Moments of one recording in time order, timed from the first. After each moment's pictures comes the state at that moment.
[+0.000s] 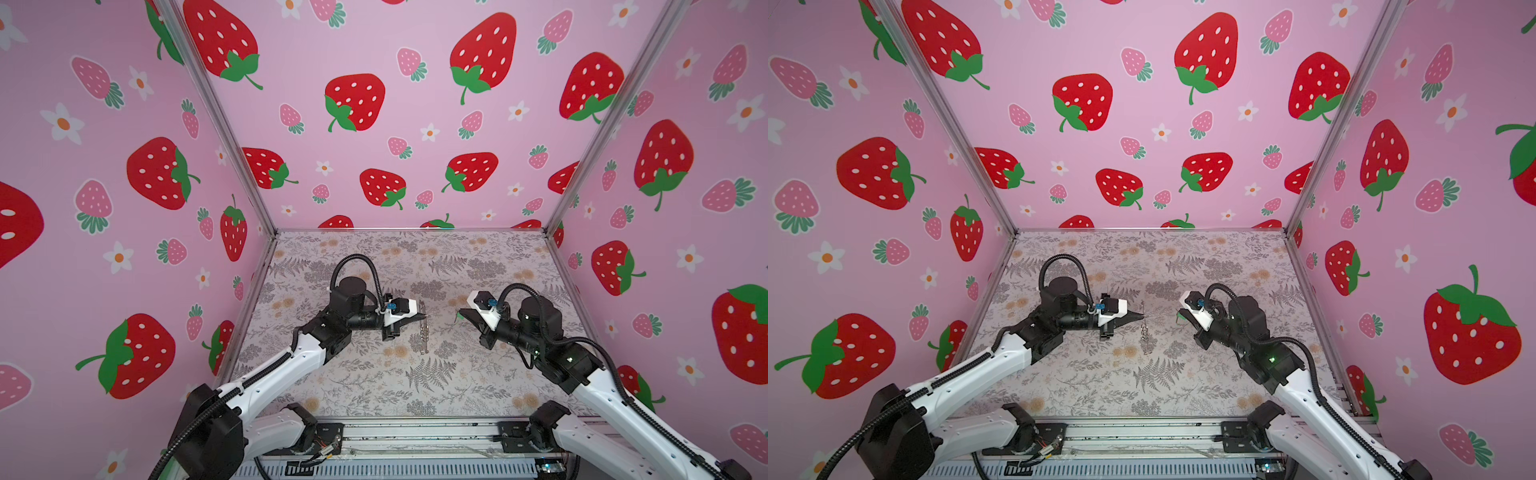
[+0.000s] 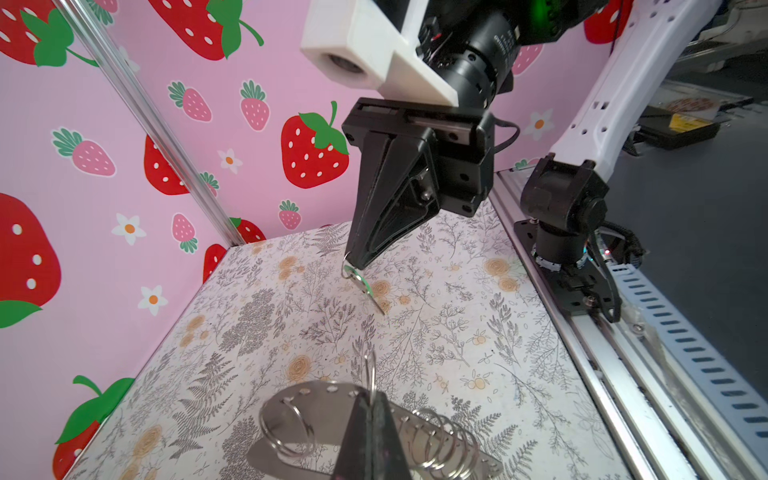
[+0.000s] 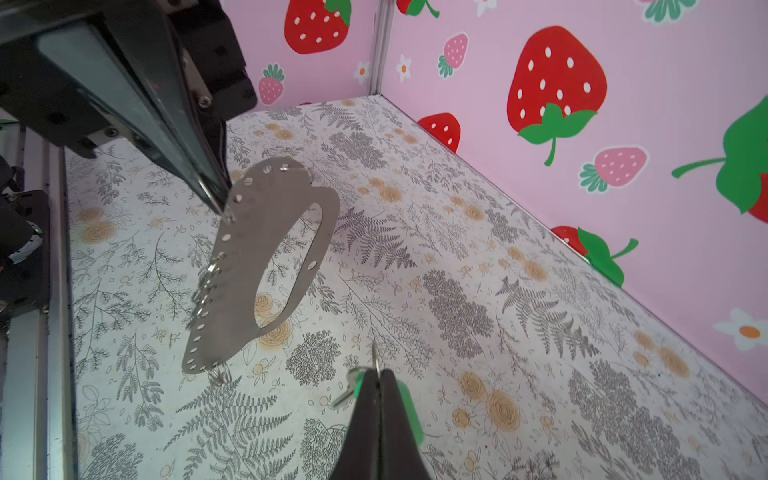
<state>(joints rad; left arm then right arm) -0.59 1.18 0.77 0.12 0.84 0.54 0.67 0.78 0.66 -0.22 -0.33 -0.34</state>
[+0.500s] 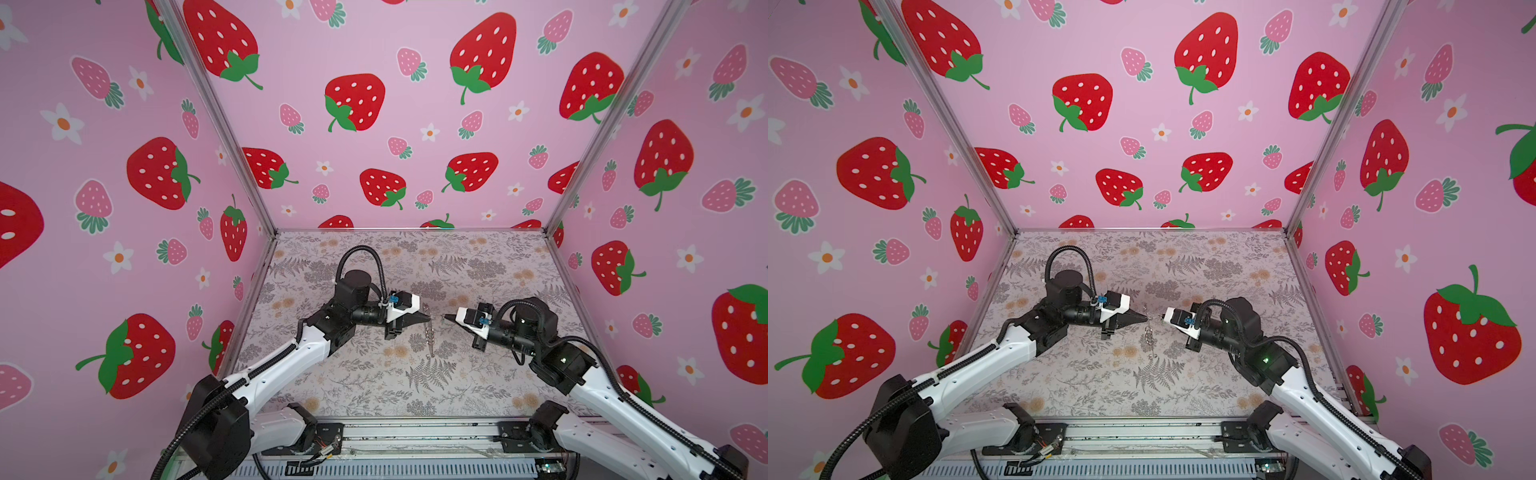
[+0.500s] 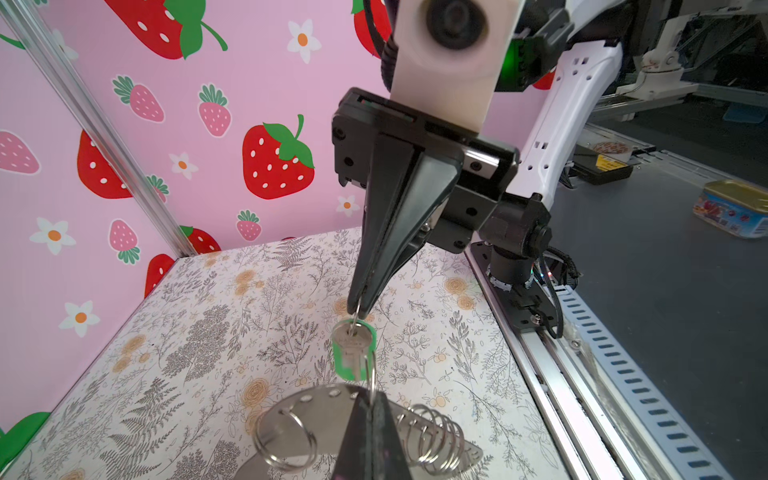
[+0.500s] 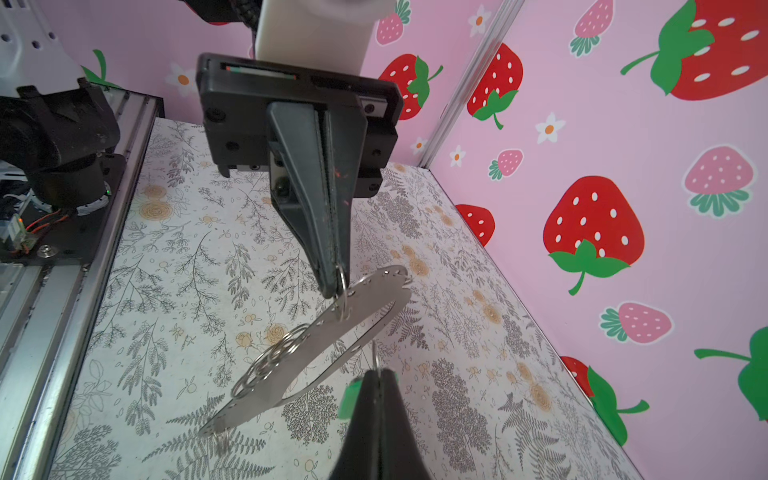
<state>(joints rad) -0.59 1.24 0.84 0.06 0.95 0.49 0.78 0.80 0.67 -0.10 -0.43 -0.56</state>
